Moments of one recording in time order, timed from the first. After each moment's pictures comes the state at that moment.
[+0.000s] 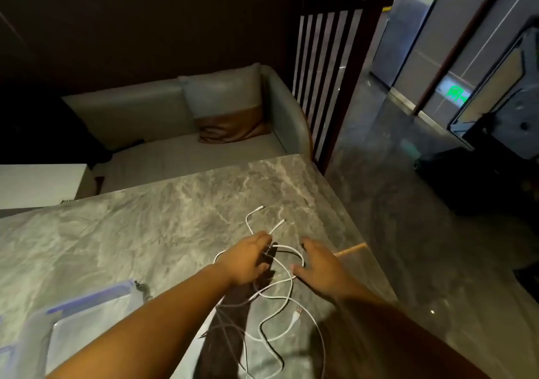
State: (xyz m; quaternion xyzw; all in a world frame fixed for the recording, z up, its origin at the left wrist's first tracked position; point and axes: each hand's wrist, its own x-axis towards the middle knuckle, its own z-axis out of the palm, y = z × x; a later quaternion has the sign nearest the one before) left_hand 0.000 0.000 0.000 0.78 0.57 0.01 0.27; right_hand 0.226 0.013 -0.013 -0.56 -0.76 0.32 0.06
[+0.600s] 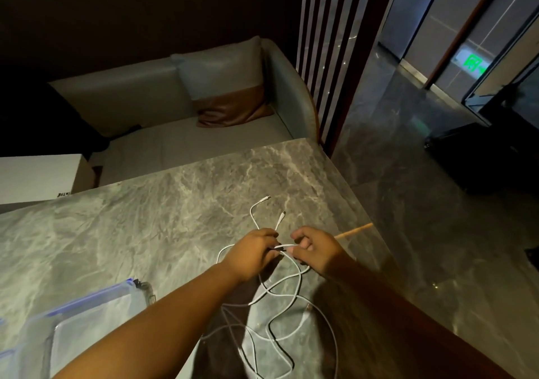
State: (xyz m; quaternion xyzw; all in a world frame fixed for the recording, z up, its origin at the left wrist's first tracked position) left_hand -0.004 0.018 -0.031 0.78 0.55 0.08 0.29; right_hand 0.205 0.041 -0.030 -0.57 -0.63 0.51 0.15
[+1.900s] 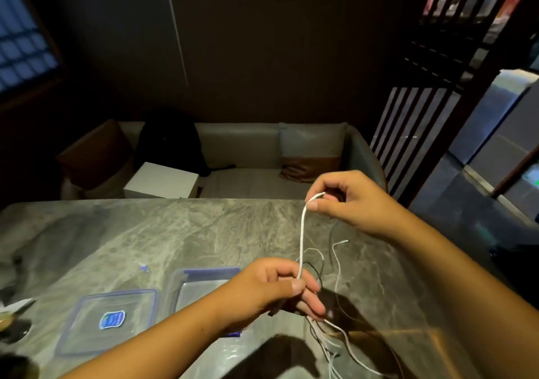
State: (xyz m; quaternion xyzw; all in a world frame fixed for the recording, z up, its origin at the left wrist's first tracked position) left_hand -0.121 -0.216 0.209 0.45 0.40 0.43 0.67; right_hand 0.033 -0.057 0.296 -0.24 -0.86 0.39 0.21
